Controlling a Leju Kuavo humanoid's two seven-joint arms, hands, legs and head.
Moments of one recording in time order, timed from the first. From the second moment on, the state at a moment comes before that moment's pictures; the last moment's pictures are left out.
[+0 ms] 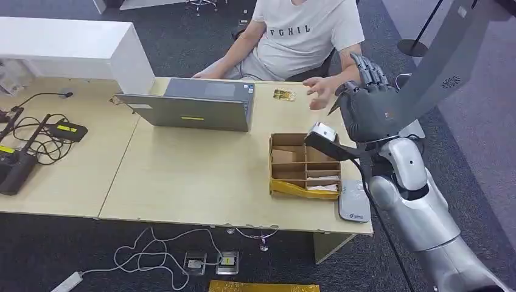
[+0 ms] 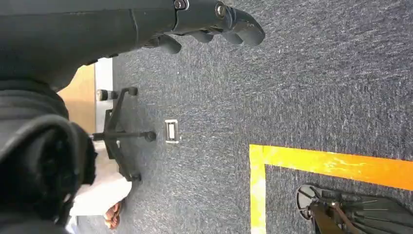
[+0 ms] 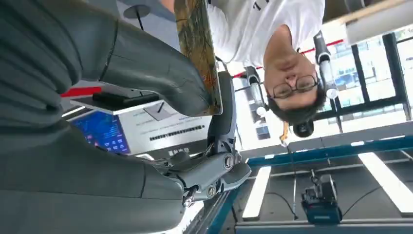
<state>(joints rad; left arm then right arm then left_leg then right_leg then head) -0.18 0.22 -1.52 -0.17 1.31 0.17 0.07 -0.64 -0.32 0.53 -1.44 1.02 -0.26 0.04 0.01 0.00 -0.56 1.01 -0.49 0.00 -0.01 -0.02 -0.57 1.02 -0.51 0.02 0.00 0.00</state>
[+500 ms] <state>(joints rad) -0.18 0.22 -1.53 -0.17 1.31 0.18 0.06 -0.65 -0.27 0.51 -1.26 1.03 -0.40 -0.06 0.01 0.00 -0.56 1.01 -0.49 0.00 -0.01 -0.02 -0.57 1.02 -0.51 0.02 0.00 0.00</state>
